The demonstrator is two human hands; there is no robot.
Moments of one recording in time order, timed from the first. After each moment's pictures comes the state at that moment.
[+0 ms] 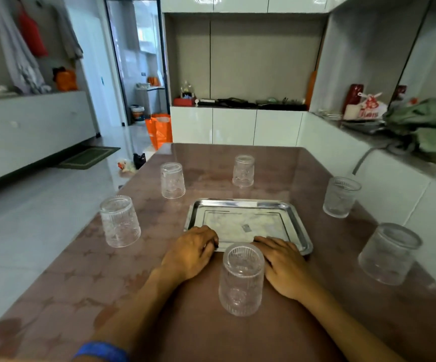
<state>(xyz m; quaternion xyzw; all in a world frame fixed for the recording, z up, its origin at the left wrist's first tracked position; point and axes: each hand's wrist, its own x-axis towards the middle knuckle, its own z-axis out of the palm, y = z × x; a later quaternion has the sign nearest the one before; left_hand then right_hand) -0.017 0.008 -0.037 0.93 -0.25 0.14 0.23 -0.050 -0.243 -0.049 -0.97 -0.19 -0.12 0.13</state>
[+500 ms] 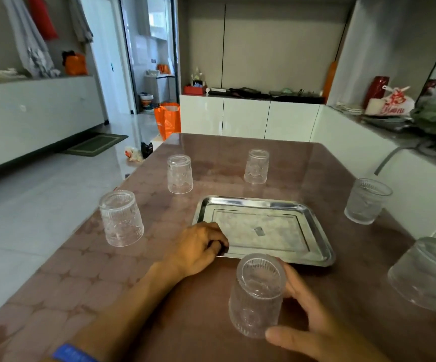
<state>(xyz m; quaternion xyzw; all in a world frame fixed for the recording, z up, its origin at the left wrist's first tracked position) 0.008 0.014 -0.033 0.91 -0.28 0.08 0.28 -0.111 -0.237 -0.028 -0.81 -0.22 0.13 0.52</state>
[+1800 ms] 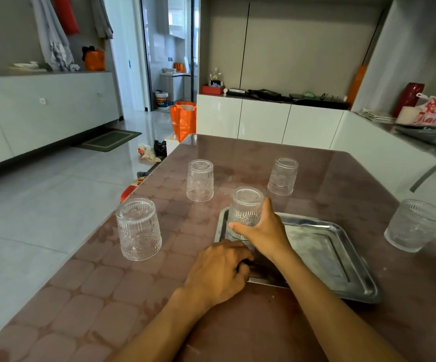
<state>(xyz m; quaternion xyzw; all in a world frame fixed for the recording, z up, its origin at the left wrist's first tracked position) 0.020 0.014 -0.053 0.92 -0.25 0.17 0.26 0.098 -0.124 -0.033 -0.89 -0.06 -0.09 0.45</state>
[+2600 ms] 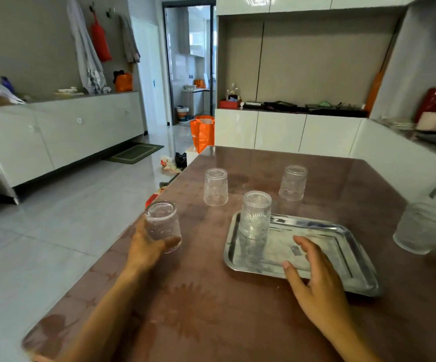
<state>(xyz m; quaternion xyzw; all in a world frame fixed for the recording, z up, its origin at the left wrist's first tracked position) -0.011 0.138 -0.024 0.77 0.16 0.20 0.59 -0.033 -0.190 -0.045 -0.88 -0.14 -0.24 0.38</state>
